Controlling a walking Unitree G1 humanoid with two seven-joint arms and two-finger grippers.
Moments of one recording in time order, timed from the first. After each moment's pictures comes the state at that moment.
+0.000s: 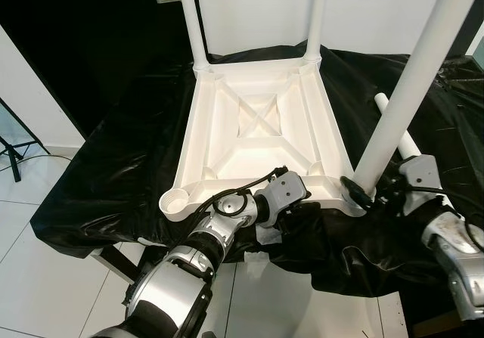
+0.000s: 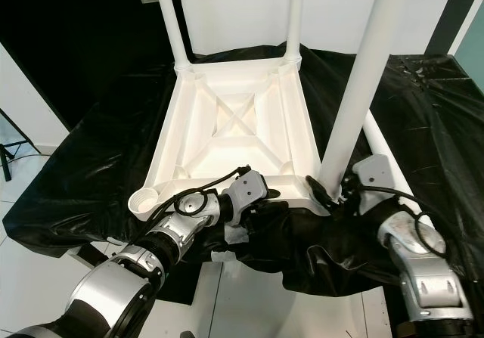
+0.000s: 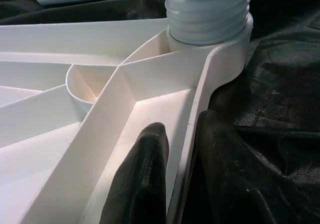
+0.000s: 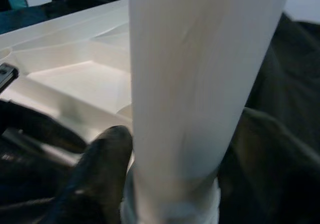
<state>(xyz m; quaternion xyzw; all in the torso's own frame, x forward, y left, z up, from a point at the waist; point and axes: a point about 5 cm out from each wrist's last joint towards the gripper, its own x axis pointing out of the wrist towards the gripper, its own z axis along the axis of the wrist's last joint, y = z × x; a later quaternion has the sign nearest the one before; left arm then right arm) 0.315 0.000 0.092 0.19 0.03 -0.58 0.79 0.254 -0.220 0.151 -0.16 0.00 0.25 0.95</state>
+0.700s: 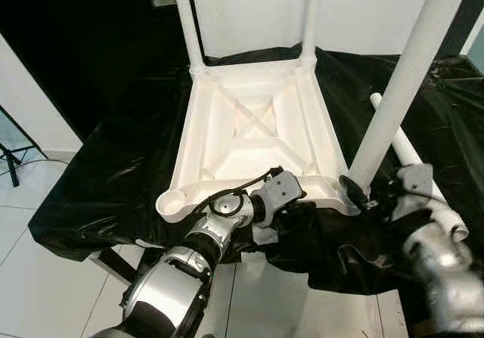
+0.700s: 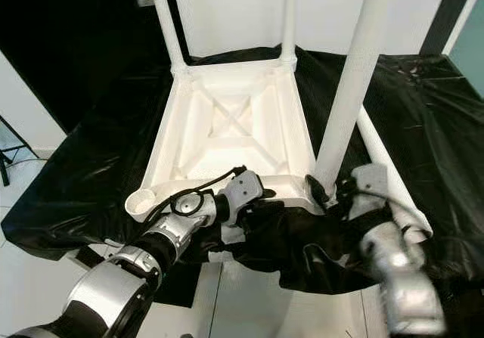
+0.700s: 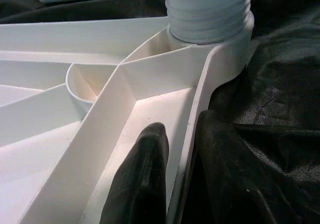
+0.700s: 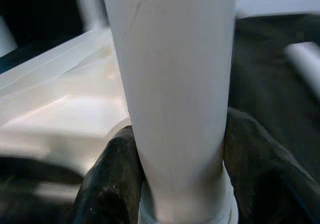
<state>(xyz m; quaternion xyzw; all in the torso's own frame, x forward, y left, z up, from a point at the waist) 0.317 0.005 0.091 0.19 0.03 -0.58 0.79 0.243 -0.189 0.128 -0.05 -0.04 0.07 1.00</state>
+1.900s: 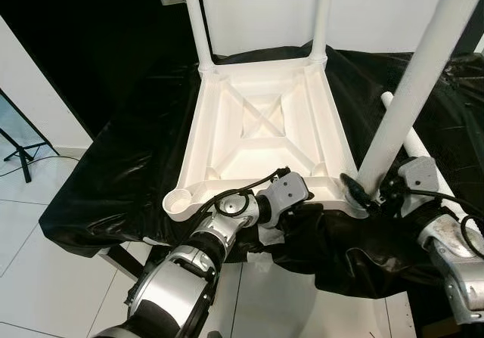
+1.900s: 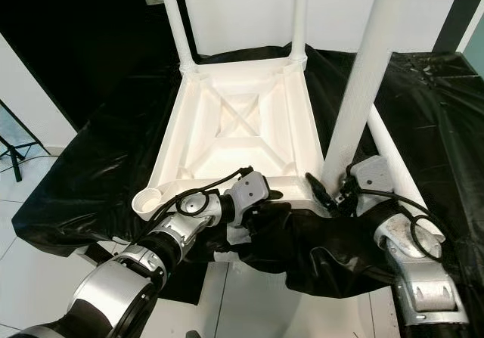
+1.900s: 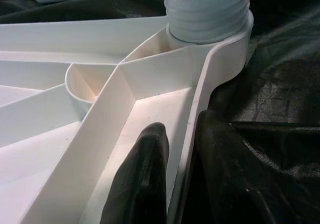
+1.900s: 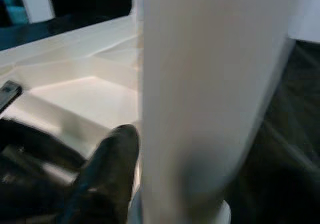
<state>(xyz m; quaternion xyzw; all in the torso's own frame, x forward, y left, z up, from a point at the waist) 0.315 -0.001 0.092 0.19 0.03 -0.59 0.78 0.251 -0.216 0.154 -0.16 -0.03 0.24 0.96</state>
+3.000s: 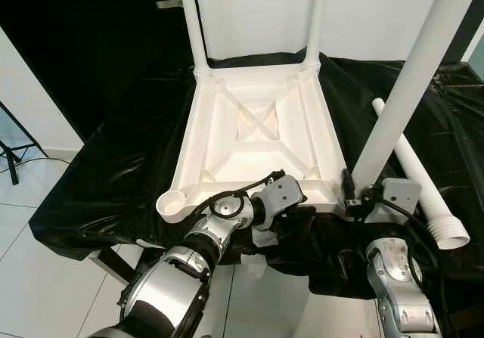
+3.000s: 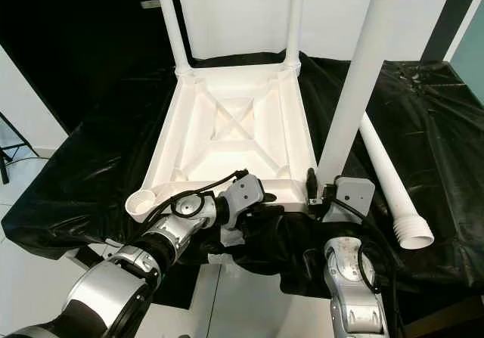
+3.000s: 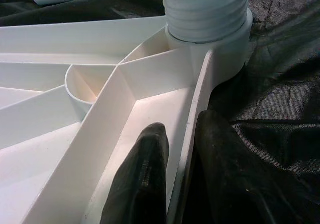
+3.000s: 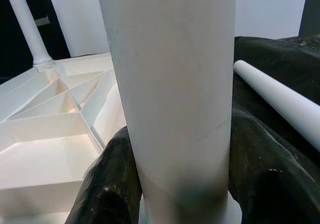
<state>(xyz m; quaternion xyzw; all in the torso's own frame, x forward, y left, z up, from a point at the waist) 0.314 0.005 0.087 0.20 0.04 -0.59 0.78 0.244 -0.170 0.124 -0.04 -0.07 -0.04 1.00</state>
